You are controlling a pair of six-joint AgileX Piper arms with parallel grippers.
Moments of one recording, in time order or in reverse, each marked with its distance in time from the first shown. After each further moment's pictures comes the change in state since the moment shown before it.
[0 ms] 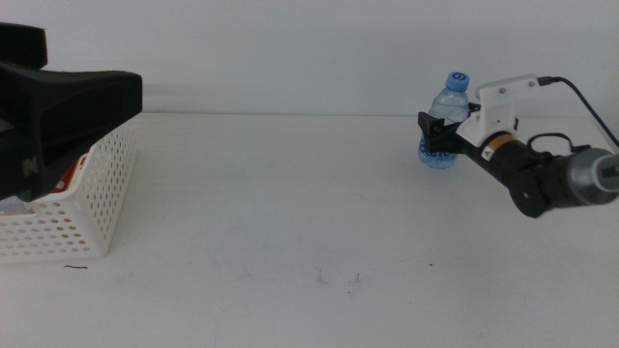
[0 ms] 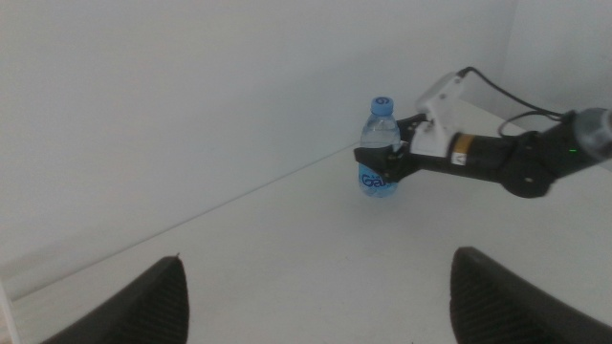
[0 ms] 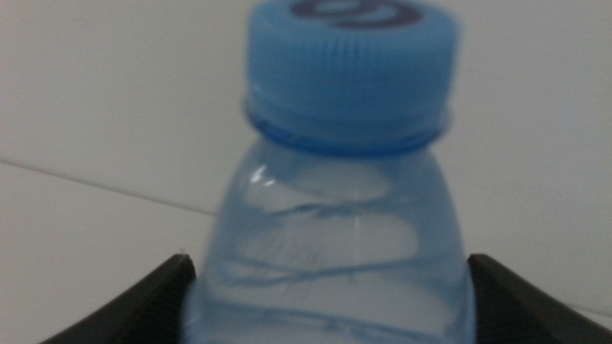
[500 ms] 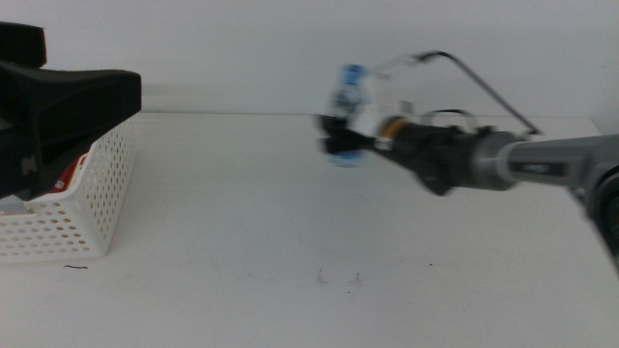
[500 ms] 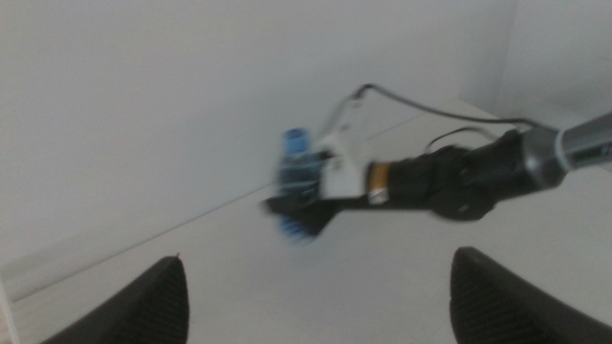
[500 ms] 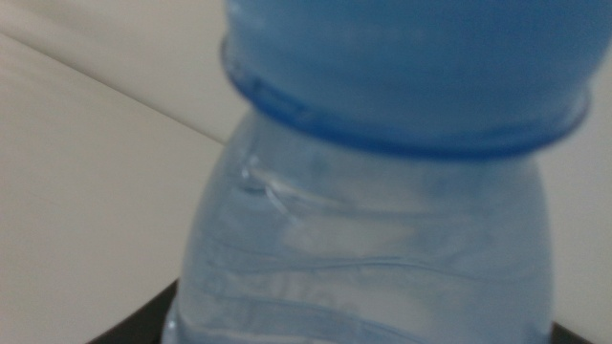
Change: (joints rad) left arm 0.000 0.000 0.000 0.000 -0.002 0.000; right arm 0.279 0.034 -0.265 -0.095 0.299 0.073
